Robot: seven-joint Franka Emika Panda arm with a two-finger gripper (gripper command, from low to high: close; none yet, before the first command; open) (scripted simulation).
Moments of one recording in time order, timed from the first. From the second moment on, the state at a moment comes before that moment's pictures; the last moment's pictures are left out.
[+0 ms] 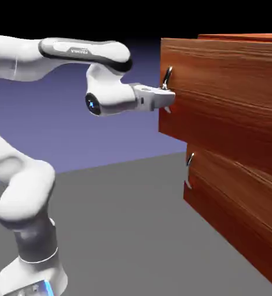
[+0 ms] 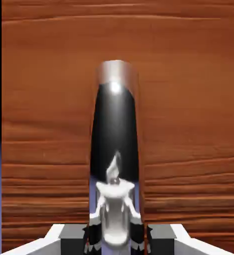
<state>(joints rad) -0.24 -0.72 0.54 -2.47 2.76 2.83 -1.64</state>
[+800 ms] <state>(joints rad) 0.37 -1.27 -0.08 -2.91 1.74 2.87 -1.05</state>
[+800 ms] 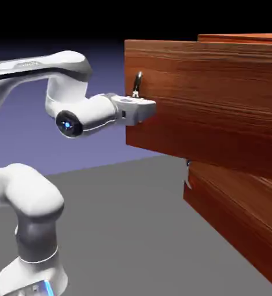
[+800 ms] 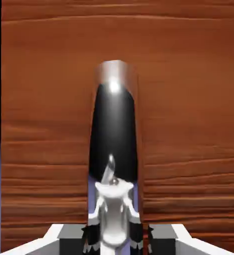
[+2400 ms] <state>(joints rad) 0.30 -1.51 -1.13 -2.38 0.40 1.47 -0.53</state>
